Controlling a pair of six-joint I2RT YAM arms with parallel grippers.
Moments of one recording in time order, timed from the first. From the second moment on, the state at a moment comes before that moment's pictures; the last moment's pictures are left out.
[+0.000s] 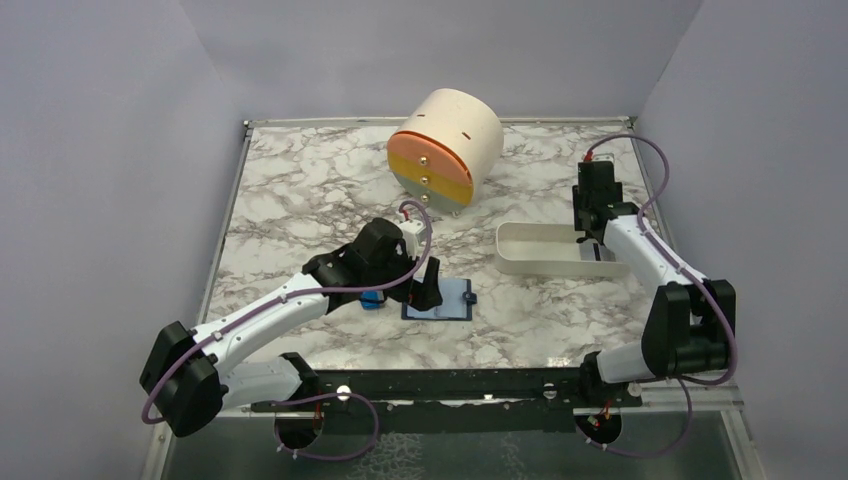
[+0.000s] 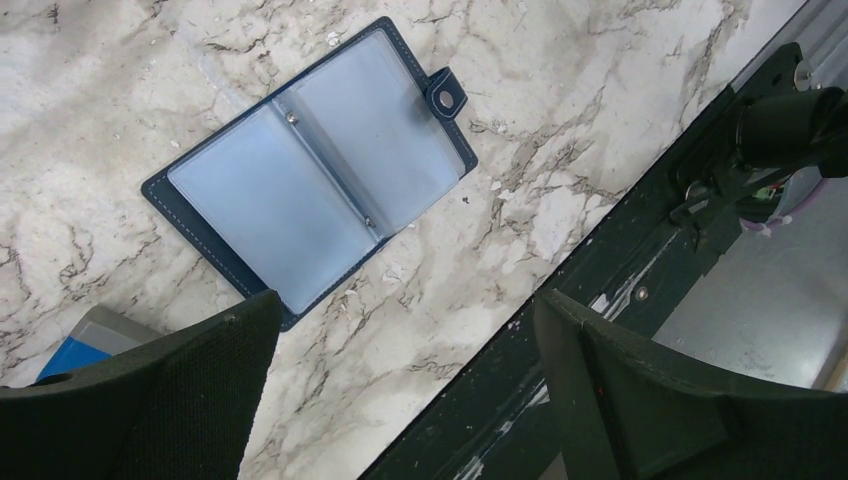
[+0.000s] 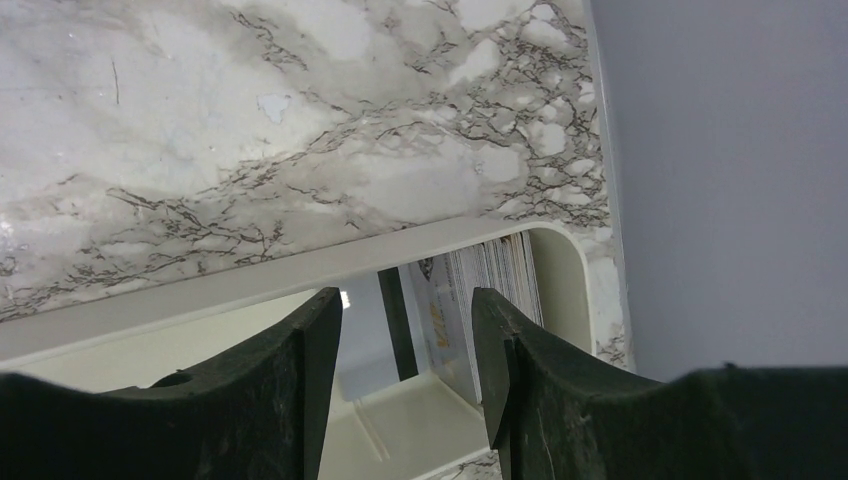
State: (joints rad) left arm -0.79 1.14 0.79 -0.41 0.26 -0.39; right arm 0.09 1.41 0.97 -0.39 0.52 -0.04
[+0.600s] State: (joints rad) left arm -0.79 1.08 0.79 -0.43 0.23 -0.37; right arm 0.02 1.53 0.95 -0.39 0.52 -0.08
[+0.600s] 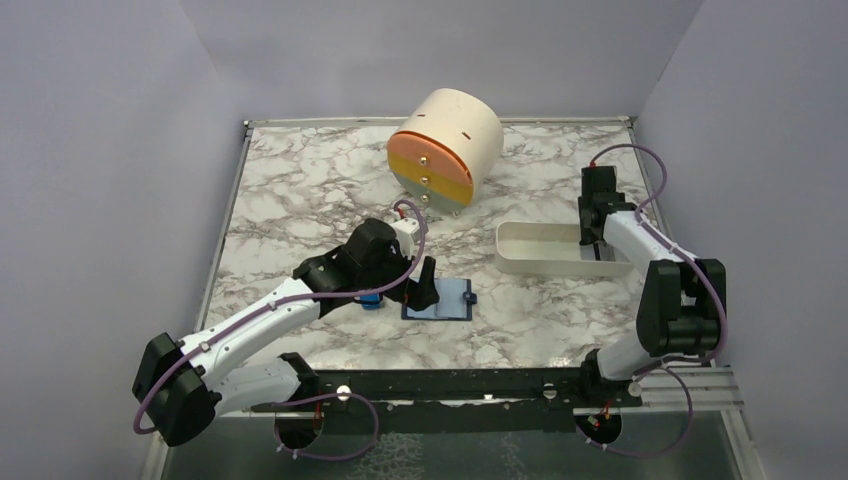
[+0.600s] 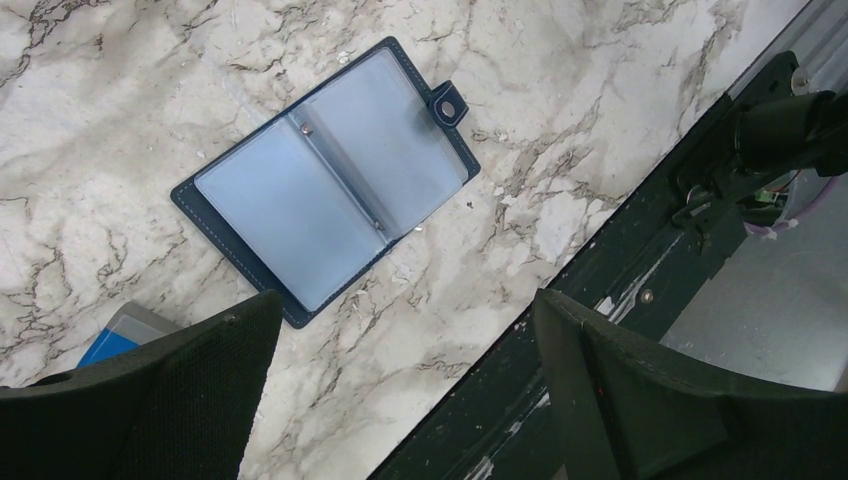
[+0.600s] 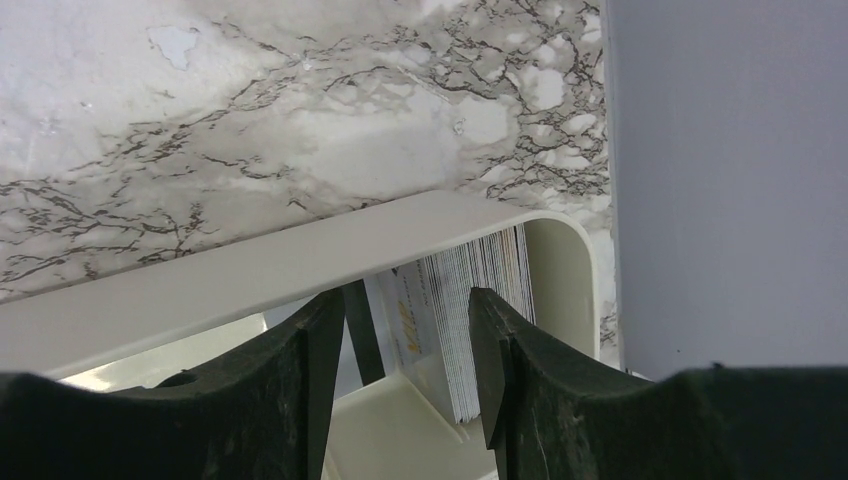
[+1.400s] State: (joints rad) left arm -0.79 1.08 0.79 -0.44 0.23 -0.36; right arm 0.01 1.61 0.95 -0.39 0.66 -0.11
